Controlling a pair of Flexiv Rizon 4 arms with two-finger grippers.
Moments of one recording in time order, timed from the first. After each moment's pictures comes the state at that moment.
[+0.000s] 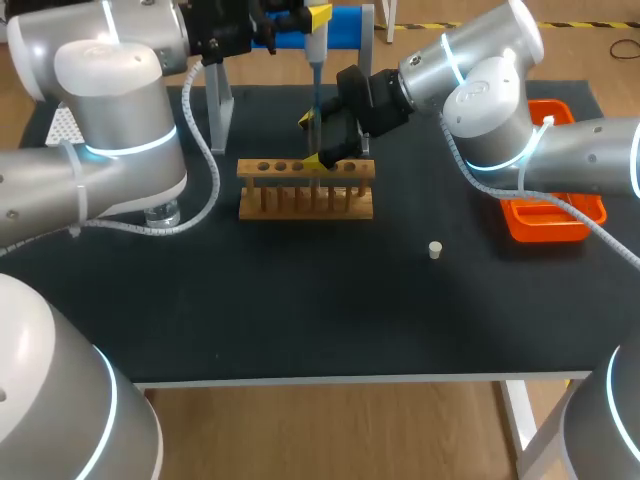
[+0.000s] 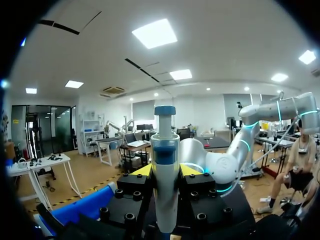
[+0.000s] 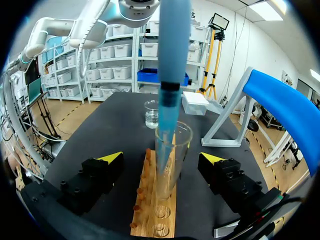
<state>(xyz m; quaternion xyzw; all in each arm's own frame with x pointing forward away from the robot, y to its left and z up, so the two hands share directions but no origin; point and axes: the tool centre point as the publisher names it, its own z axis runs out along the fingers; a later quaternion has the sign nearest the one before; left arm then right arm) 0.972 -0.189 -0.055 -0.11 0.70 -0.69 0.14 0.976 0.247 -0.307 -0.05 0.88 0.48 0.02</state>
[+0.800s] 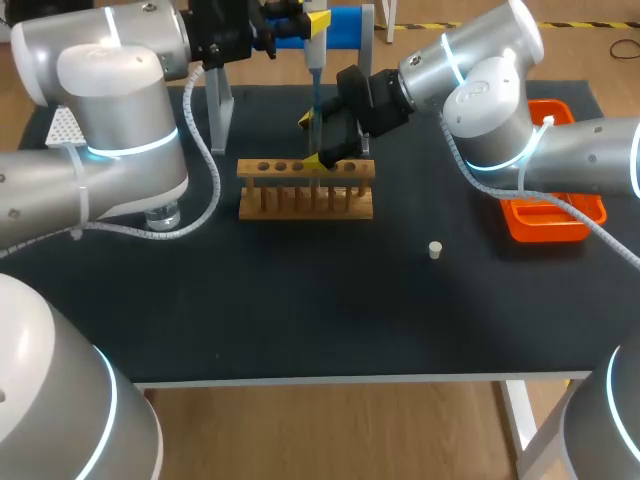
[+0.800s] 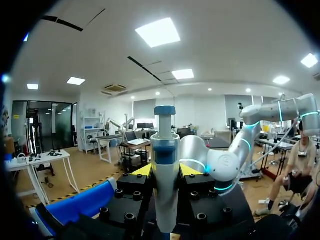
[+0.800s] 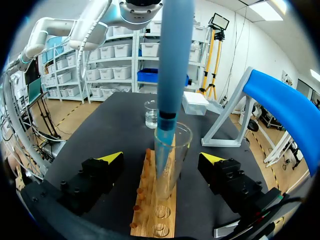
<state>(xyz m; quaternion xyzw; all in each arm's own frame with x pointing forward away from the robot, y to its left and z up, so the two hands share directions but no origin) 0.977 -0.187 -0.066 -0.12 0.70 -0.69 0.13 0.976 0.247 -0.307 -0.05 0.88 0.48 0.02</state>
